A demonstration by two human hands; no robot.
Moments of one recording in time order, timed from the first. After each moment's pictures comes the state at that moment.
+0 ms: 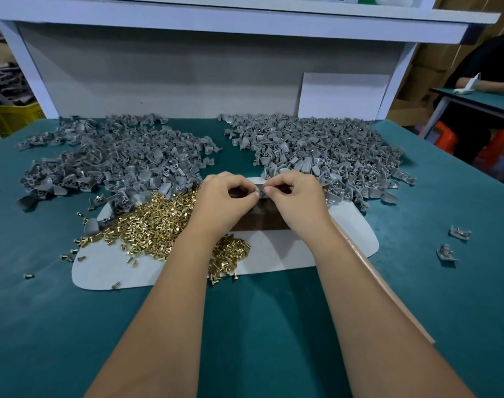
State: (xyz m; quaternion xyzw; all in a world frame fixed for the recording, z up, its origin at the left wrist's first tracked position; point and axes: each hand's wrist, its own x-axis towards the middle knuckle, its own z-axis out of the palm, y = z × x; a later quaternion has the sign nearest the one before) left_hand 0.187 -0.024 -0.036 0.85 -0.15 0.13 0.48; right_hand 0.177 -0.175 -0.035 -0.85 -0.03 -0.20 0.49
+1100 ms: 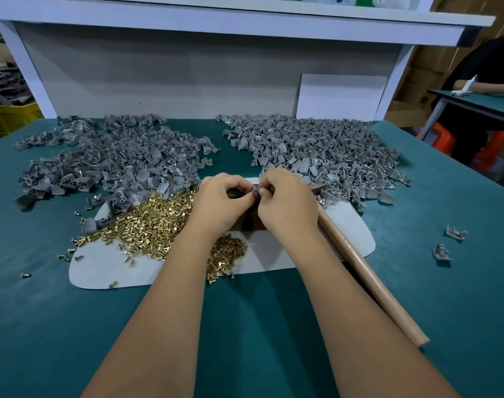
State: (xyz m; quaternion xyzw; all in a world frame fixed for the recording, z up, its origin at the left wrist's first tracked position) left_hand 0.192 -0.025 -0.039 0.86 -0.14 0.11 0.49; right_hand 0.165 -0.154 -0.028 -0.93 -0.01 -0.28 0.25
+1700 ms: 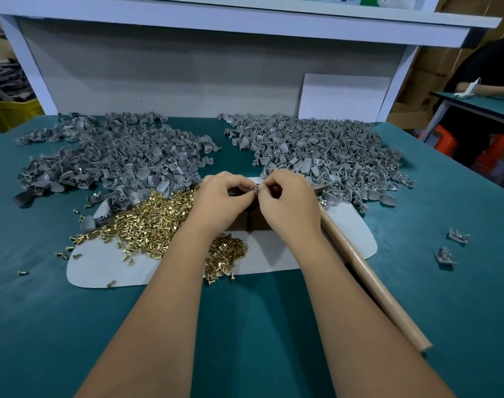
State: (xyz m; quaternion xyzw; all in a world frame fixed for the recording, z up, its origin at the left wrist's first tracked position) left_hand 0.193 -0.024 -0.037 0.86 -0.15 0.10 0.49; right_hand 0.167 -0.158 -0.033 -0.90 -0.02 -0.28 0.33
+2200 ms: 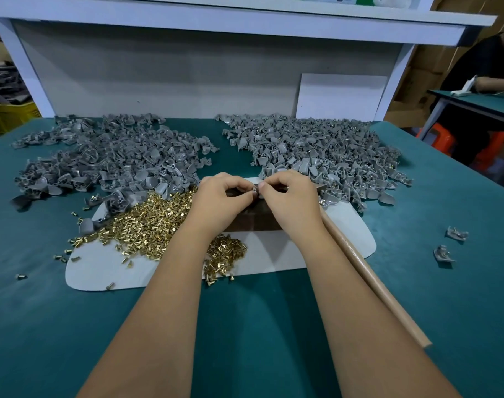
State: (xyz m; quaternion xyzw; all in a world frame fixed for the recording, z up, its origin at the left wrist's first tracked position) left_hand 0.191 -0.023 -0.036 0.85 -0.14 0.09 0.49; right_hand 0.178 -0.165 -0.035 -0.86 0.01 -0.23 0.46
